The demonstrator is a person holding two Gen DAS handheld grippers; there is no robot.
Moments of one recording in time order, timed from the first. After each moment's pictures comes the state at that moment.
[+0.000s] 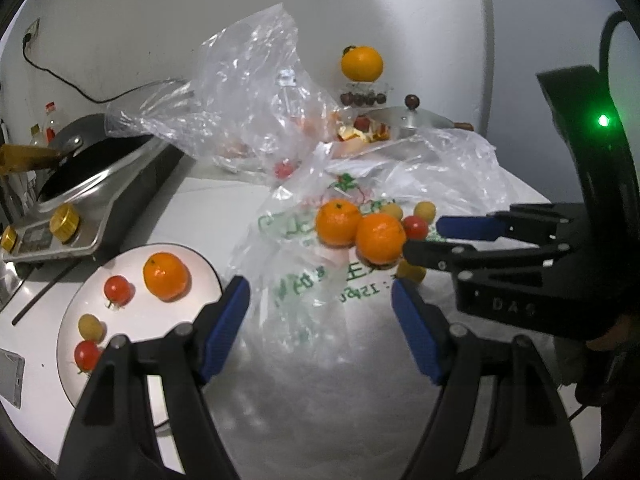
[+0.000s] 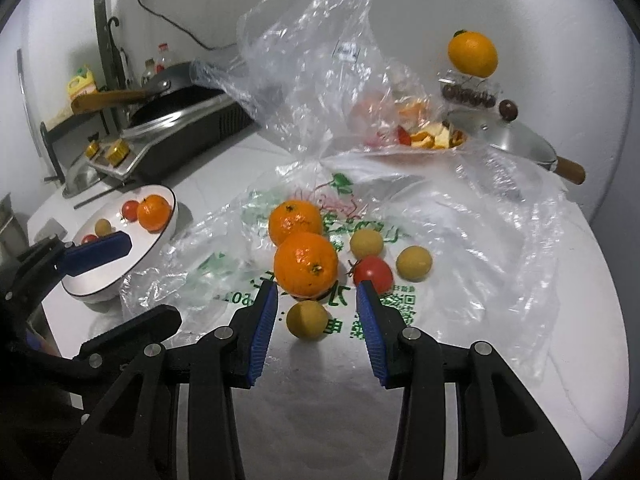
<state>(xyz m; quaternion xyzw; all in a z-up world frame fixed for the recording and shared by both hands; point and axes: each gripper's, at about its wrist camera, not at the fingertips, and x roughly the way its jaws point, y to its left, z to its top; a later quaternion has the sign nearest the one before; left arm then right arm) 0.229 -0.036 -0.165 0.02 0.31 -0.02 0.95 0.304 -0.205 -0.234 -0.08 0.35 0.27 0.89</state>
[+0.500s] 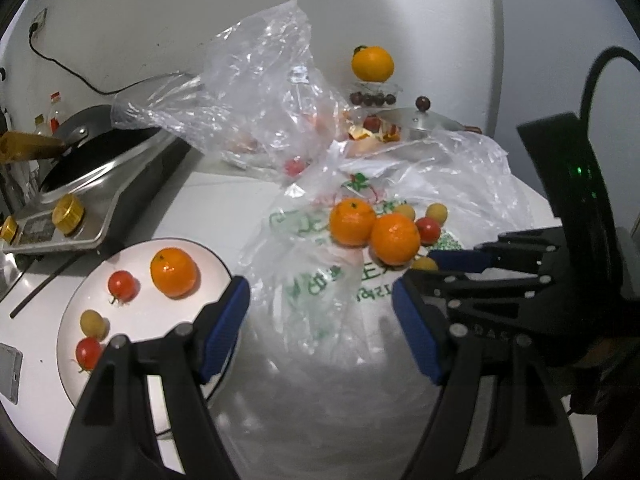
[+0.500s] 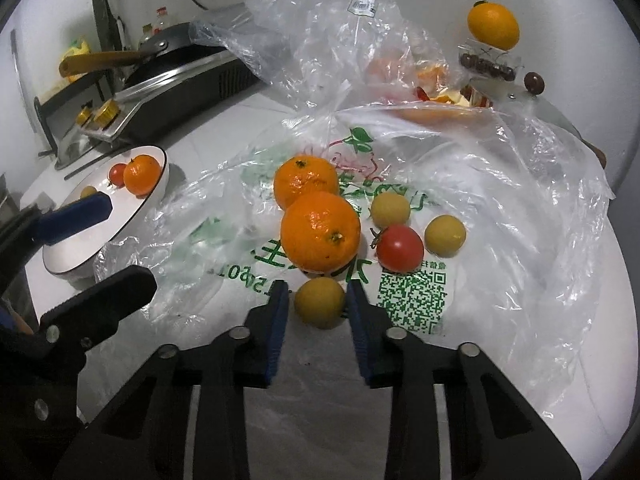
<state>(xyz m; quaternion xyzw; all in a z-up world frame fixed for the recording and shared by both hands) 0.233 -0.026 -0.166 0.02 0.31 -0.01 0.95 0.312 -0.187 -0.257 -0.10 0.39 0.28 0.87</state>
